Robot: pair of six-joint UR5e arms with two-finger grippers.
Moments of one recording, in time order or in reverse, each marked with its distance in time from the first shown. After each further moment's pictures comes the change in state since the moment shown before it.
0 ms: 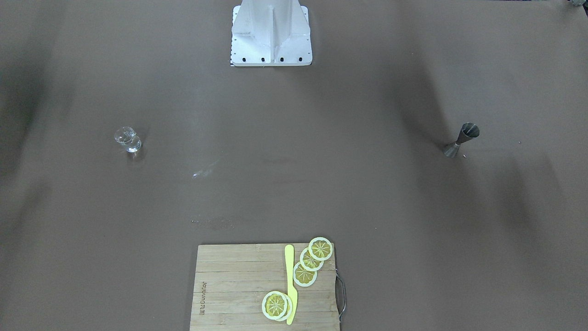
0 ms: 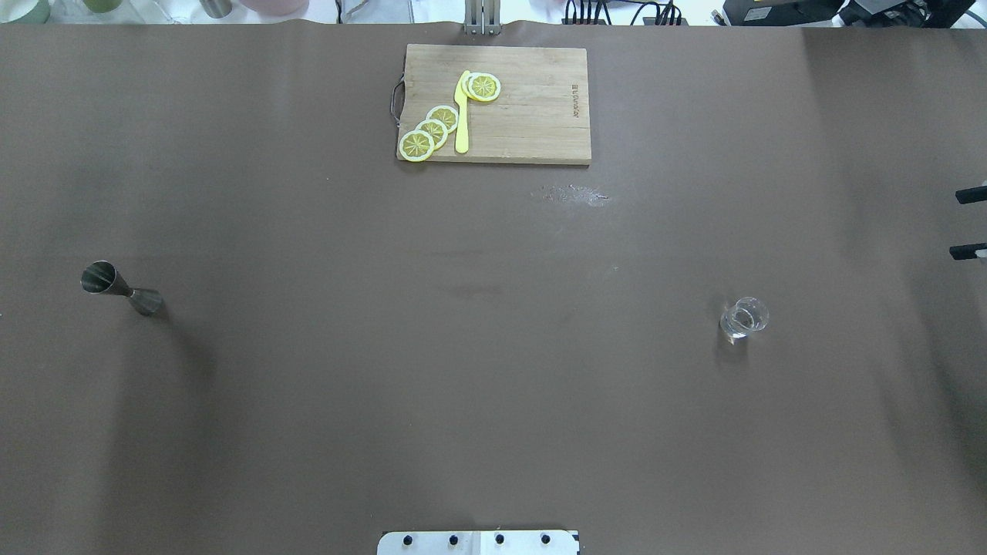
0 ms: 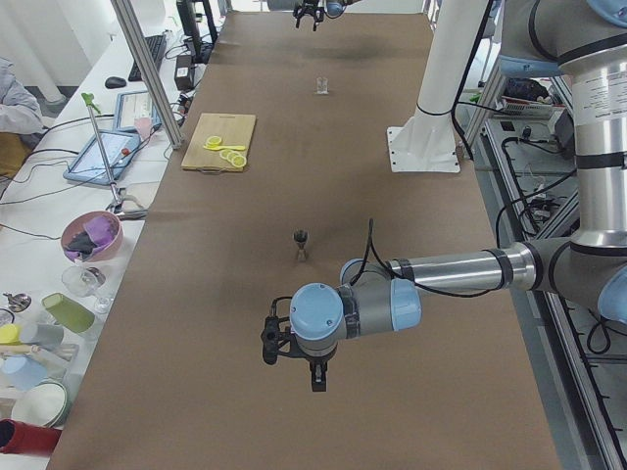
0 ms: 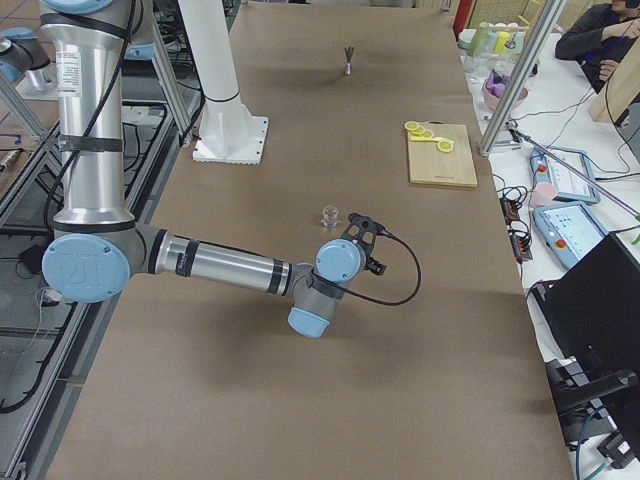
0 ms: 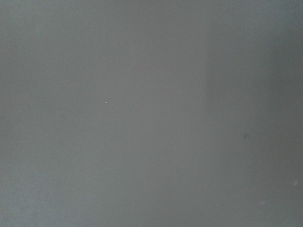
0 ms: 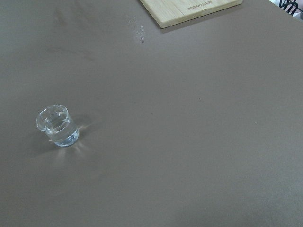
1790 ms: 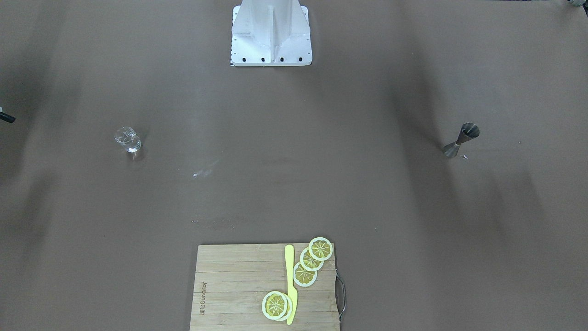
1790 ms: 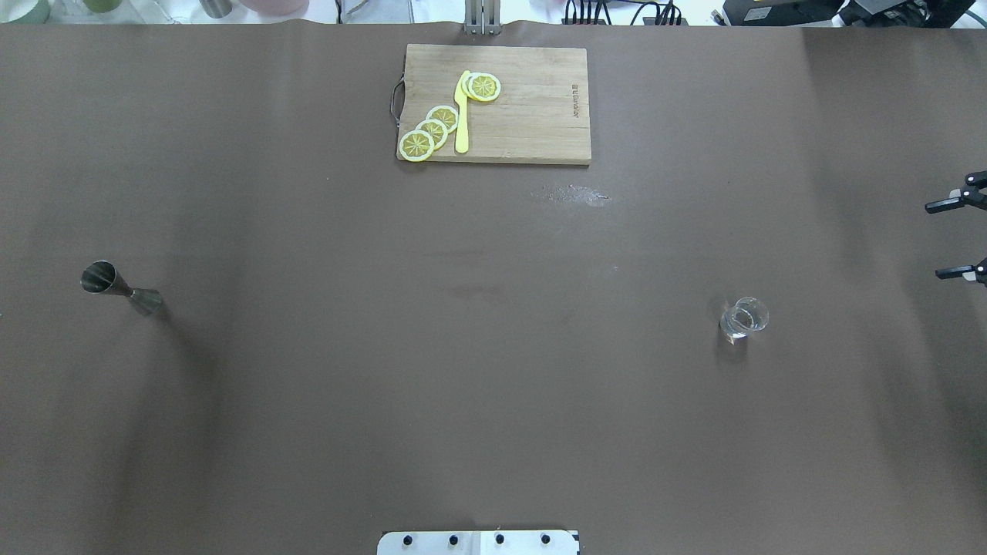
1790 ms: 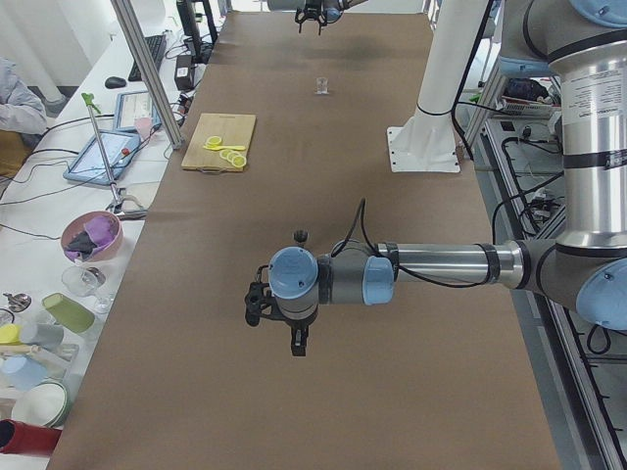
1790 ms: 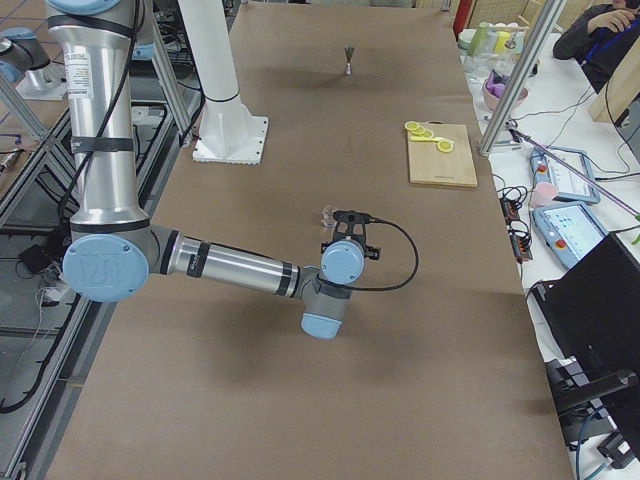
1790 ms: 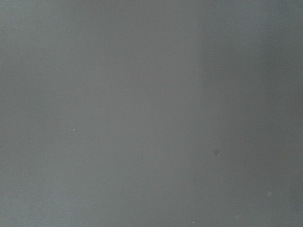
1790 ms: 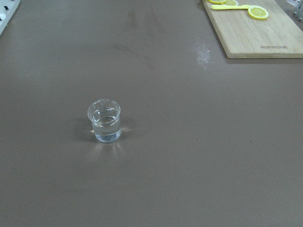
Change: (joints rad) left arm 0.131 -0.038 -0.065 -0.067 -0.040 -0.169; right arm -0.050 0.053 -0.086 0.206 0.086 -0.177
